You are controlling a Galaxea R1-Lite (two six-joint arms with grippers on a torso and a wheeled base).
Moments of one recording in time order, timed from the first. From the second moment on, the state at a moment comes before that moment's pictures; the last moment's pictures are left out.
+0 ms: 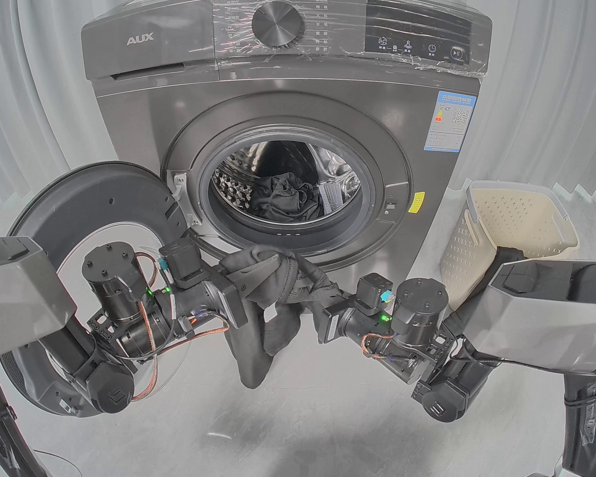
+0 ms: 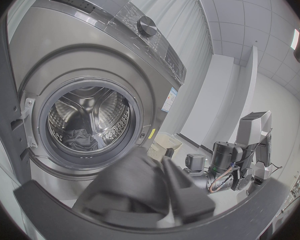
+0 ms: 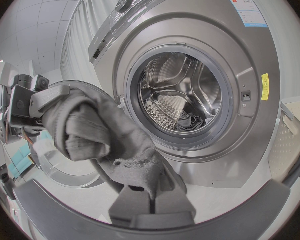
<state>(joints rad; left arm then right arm) -0.46 1.99 -0.54 -1.55 -0.41 -0.22 0.71 2.31 -0.82 -1.49 -0.08 0.16</state>
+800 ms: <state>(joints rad) -0.44 2.12 -0.59 -1.55 -0.31 -0.27 0.71 2.07 -0.69 -1.49 -0.07 0.16</state>
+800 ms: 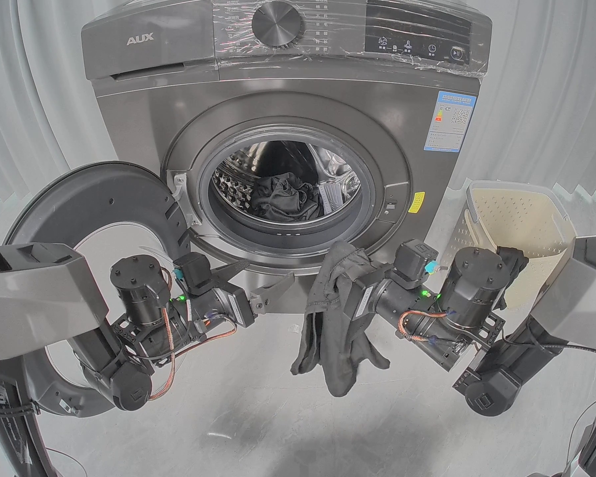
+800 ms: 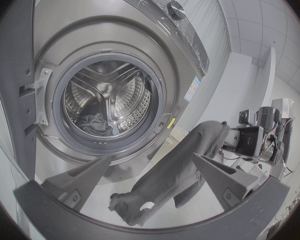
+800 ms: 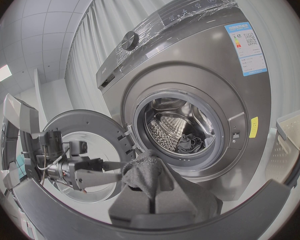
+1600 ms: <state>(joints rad) -0.45 2.21 -0.52 -1.55 -0.31 -0.12 0.69 2.05 -0.86 -1.42 -0.13 0.15</state>
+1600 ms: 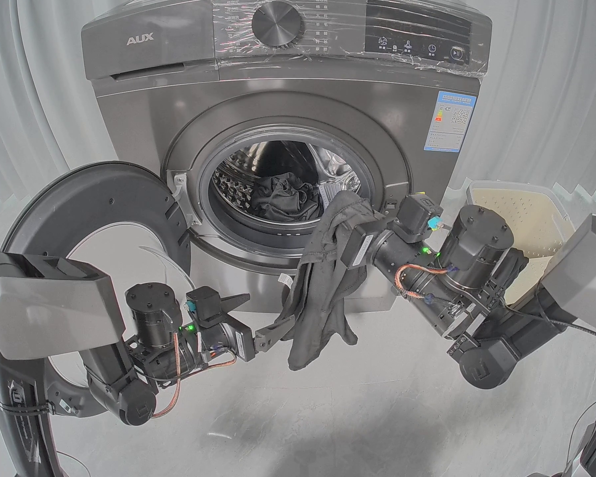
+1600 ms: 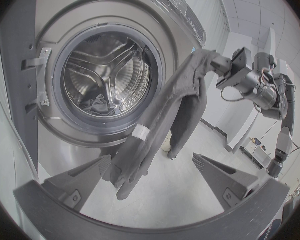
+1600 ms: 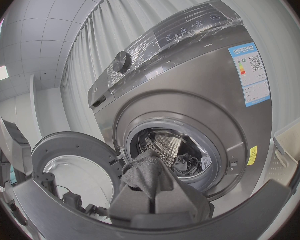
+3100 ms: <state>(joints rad) -0.42 2.64 -0.92 -1.55 -0.31 -0.04 0.75 1.97 -0.87 -1.43 -0.15 0.15</state>
